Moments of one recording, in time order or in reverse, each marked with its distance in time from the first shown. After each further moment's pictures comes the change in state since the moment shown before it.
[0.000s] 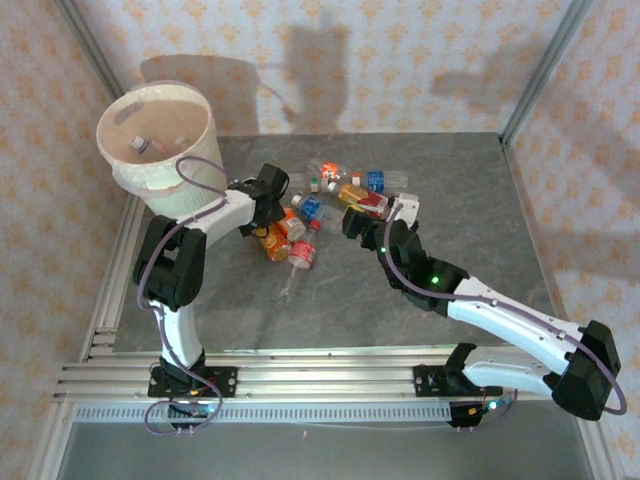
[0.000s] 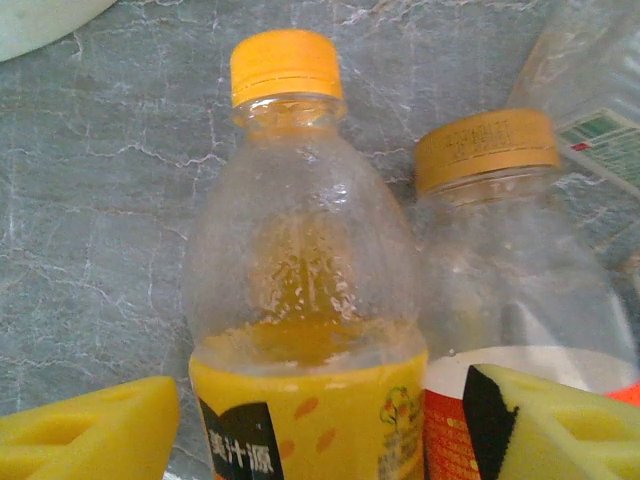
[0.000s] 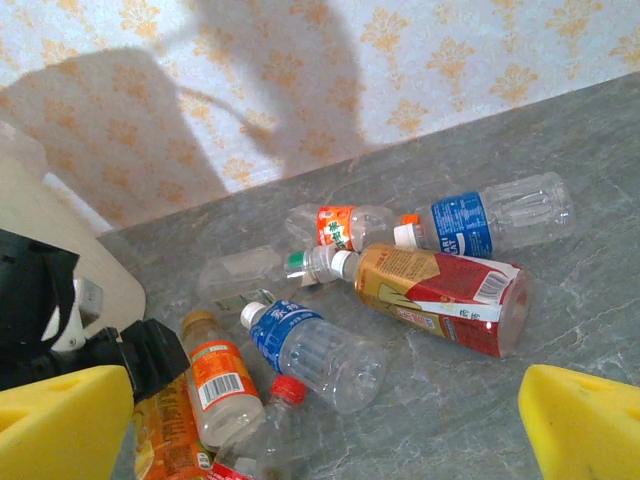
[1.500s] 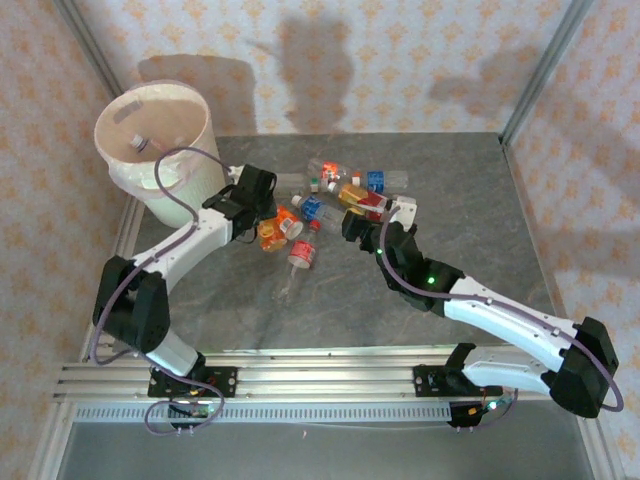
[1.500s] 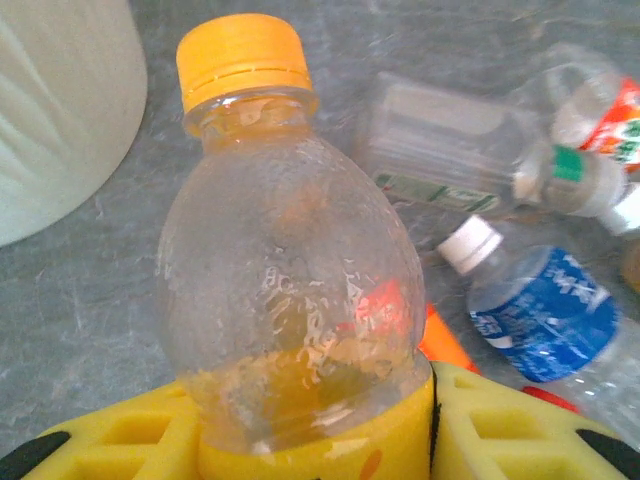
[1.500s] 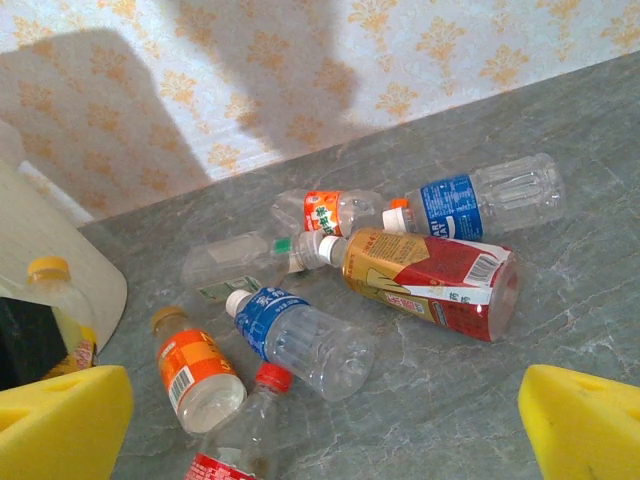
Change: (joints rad) left arm -0.038 -0.352 -0.179 0.167 0.005 0.312; right arm 0.000 0.024 -0.019 0.005 0.003 0.019
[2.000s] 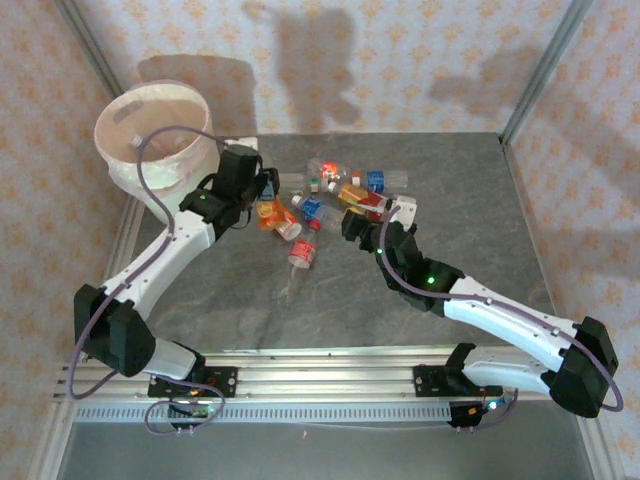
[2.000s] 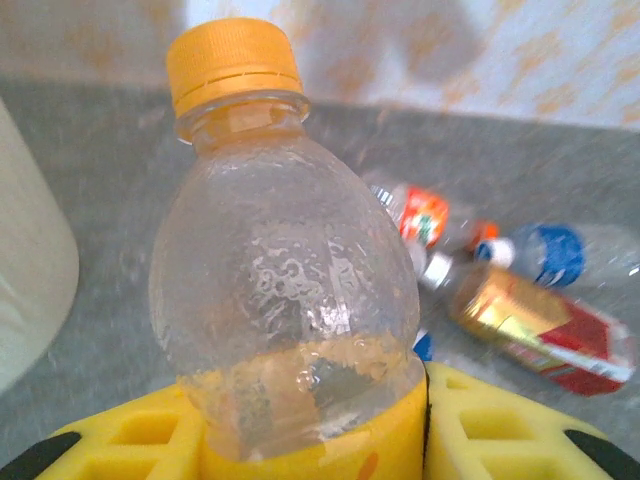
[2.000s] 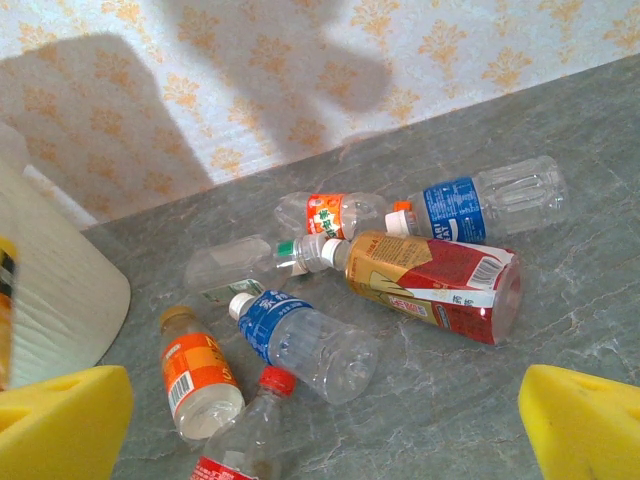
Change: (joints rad) left arm 0.000 -0.135 0.132 0.033 0.113 0.211; right arm 0.000 0.001 0.000 0.009 0.000 0.000
